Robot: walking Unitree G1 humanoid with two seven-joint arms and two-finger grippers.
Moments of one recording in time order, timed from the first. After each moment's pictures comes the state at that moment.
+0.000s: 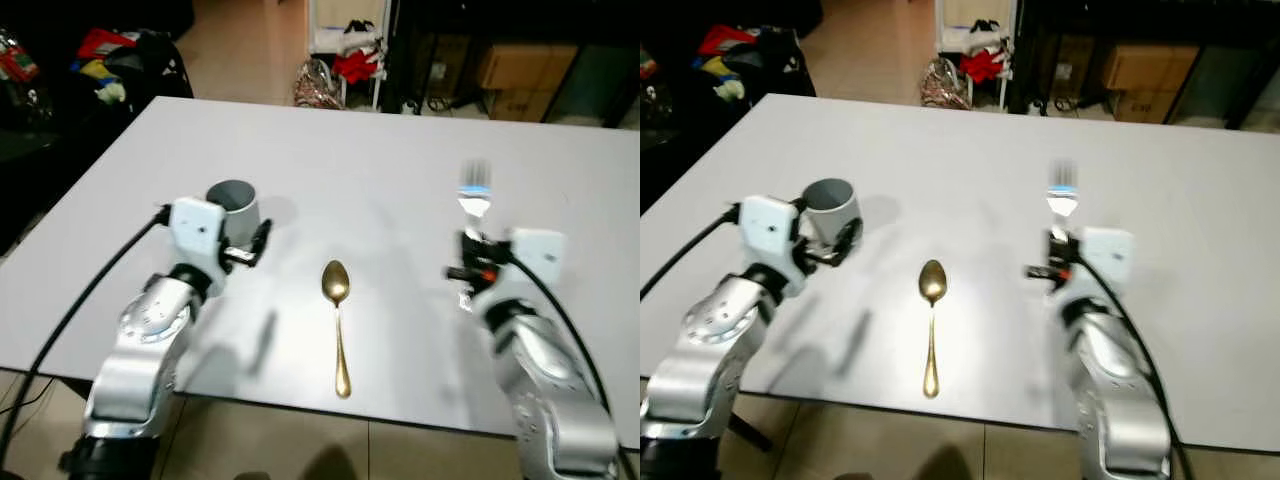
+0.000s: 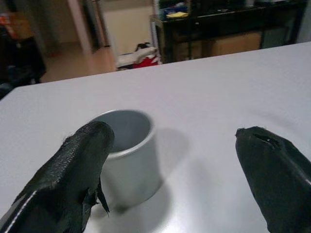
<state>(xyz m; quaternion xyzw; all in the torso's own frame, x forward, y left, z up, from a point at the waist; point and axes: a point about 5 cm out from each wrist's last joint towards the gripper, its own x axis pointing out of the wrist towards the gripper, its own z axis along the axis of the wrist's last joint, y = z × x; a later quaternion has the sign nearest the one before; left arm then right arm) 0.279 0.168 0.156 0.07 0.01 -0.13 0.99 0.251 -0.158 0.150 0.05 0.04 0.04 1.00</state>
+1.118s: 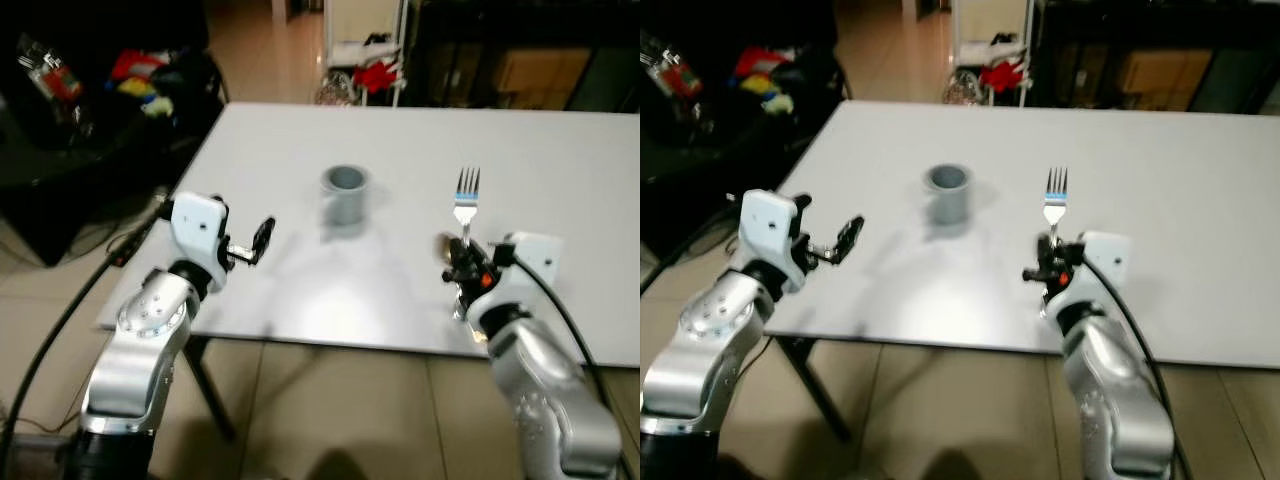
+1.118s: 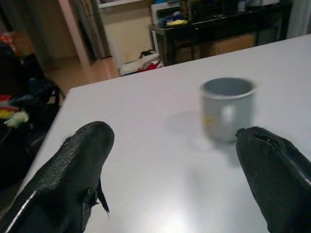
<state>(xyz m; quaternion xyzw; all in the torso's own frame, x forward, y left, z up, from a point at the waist) 0.282 0.166 0.161 0.09 0.01 -0.15 0.98 0.248 -0.157 0.141 0.11 0.07 0.04 0.99</state>
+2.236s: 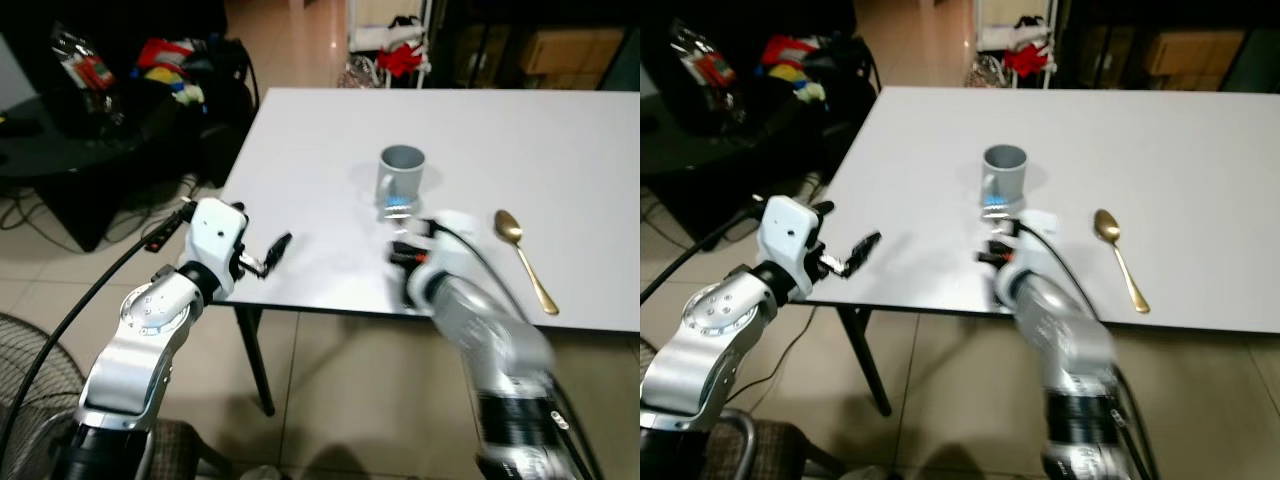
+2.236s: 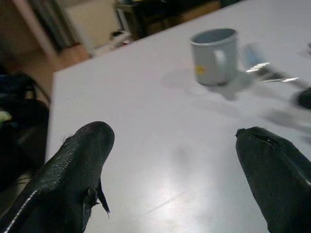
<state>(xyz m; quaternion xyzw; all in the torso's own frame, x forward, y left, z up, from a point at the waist) 0.280 0.153 0.158 0.13 0.03 -0.25 0.96 0.311 -0.110 0.115 0.15 0.22 0.11 0.96</state>
